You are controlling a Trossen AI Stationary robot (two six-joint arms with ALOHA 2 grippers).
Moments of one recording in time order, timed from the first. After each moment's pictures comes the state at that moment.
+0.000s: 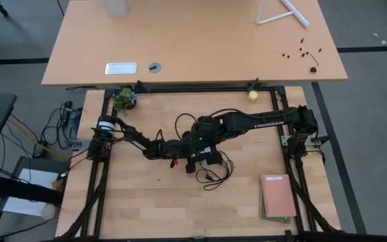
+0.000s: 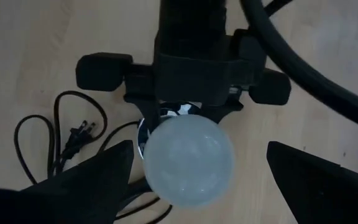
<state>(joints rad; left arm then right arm) -0.05 2.02 0.76 0.95 -0.20 0.02 0.06 1.85 1.71 -1.03 0.09 -0.16</state>
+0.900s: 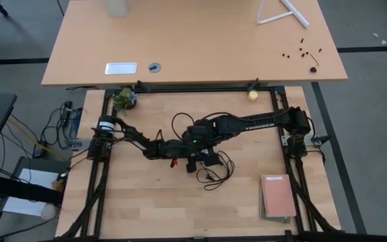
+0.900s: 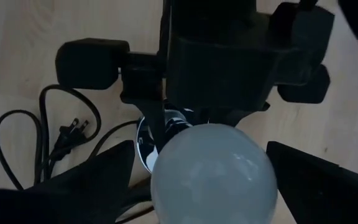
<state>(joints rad) -0.05 2.02 0.76 0.97 -0.22 -0.04 0.05 1.93 1.71 -1.03 0.07 -0.19</state>
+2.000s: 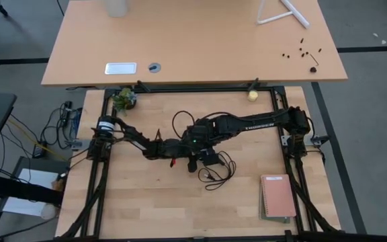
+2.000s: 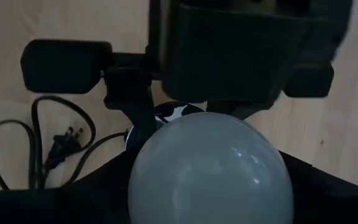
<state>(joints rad) -0.05 2.02 0.76 1.06 -0.21 -0.08 0.04 1.93 1.71 -1.03 0.09 -0.14</state>
